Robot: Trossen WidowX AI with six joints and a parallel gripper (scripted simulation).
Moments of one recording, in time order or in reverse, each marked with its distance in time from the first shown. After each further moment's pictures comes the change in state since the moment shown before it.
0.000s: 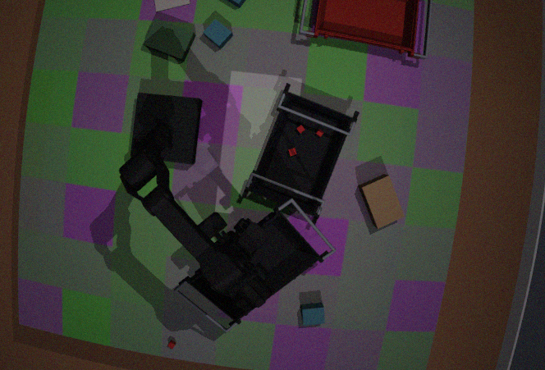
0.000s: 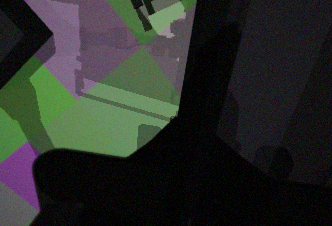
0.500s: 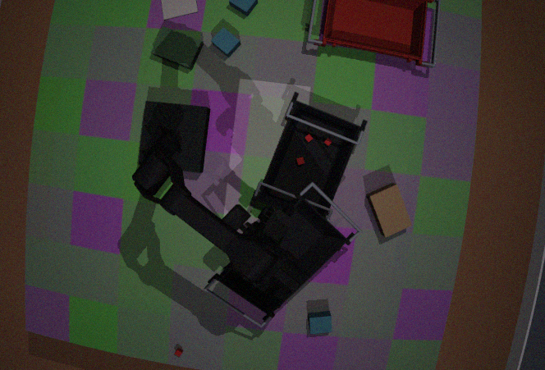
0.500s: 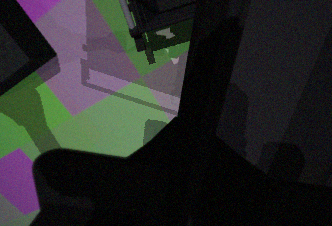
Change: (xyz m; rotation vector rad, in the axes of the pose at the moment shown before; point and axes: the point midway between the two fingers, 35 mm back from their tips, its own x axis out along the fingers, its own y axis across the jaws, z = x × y) arm -0.001 0.006 0.059 -0.117 -0.006 -0.001
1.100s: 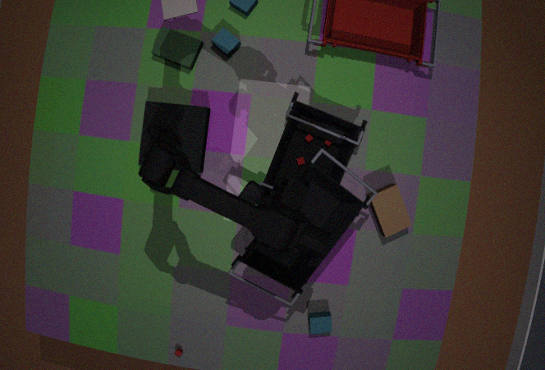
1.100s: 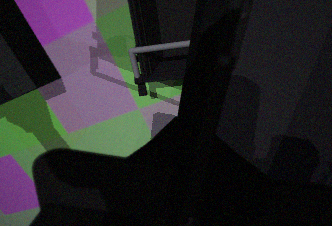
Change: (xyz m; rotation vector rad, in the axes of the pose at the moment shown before) arm -0.001 0.013 0.070 -0.141 -0.006 -0.001
